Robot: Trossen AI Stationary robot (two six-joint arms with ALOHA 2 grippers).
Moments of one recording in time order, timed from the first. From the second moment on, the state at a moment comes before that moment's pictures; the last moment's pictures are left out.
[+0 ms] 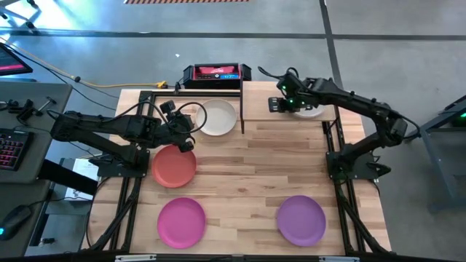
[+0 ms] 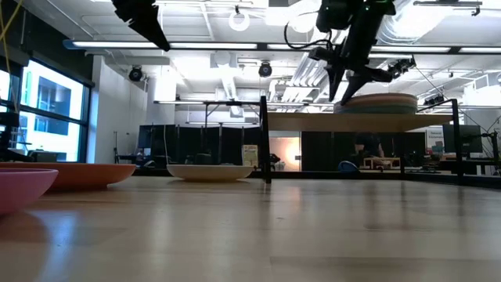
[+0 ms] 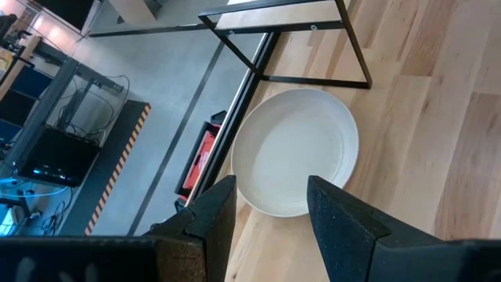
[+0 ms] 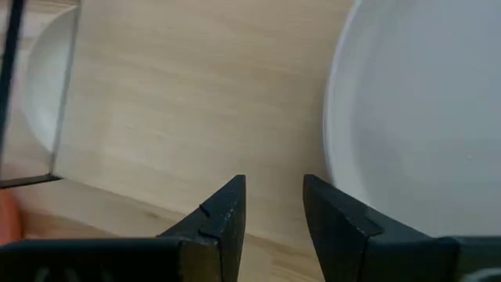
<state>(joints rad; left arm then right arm) -0.10 1.15 1.13 -0.92 -0.79 -0.08 -0.56 1.44 1.29 -0.97 0.09 0.84</state>
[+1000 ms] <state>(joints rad) -0.10 1.15 1.13 -0.94 -0.67 -0.14 -0.52 1.43 1.29 -0.86 -0.17 0.76</state>
